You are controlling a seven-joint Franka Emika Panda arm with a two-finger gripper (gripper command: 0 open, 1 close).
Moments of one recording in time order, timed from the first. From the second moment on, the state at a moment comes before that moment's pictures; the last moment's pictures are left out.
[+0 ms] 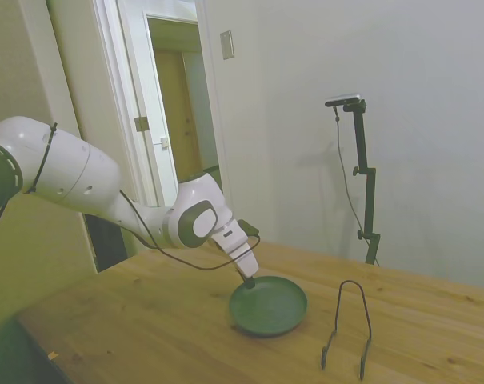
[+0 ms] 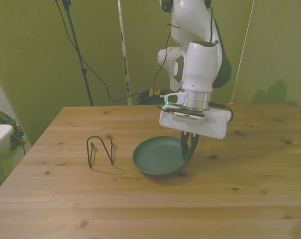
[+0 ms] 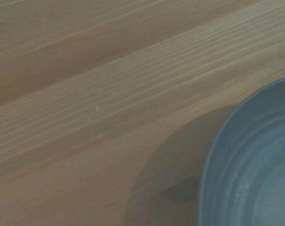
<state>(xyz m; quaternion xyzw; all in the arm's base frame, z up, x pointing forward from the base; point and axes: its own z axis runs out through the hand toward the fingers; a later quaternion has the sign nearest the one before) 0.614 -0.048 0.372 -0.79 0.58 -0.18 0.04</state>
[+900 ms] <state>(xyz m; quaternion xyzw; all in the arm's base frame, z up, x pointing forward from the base) 0.616 -0.060 0.400 -0.78 0.59 -0.18 0.05</state>
